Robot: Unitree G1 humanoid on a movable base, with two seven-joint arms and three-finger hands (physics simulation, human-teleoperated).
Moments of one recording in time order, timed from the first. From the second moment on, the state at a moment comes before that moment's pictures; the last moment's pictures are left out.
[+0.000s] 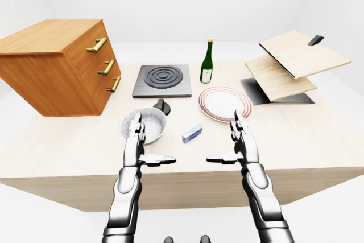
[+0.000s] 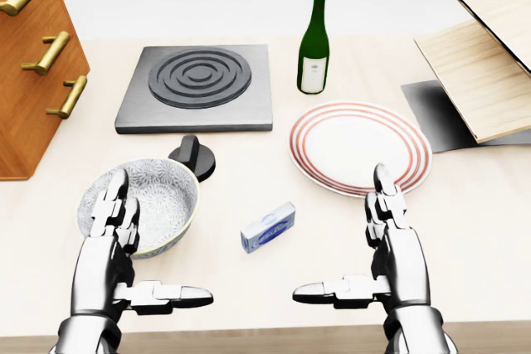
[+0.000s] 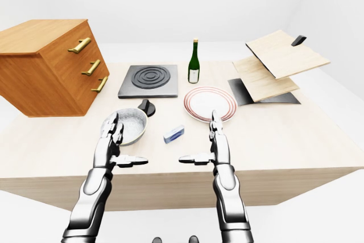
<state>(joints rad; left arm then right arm) 0.00 0.01 0.02 -0.01 -0.01 0.01 -0.02 0.00 -0.01 -0.02 0.01 0.01 0.00 0.01</state>
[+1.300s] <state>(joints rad) -0.14 0.26 0.45 -1.01 -0.80 0.09 0.32 -0.05 -0.09 -0.07 -1.03 0.10 0.09 0.00</state>
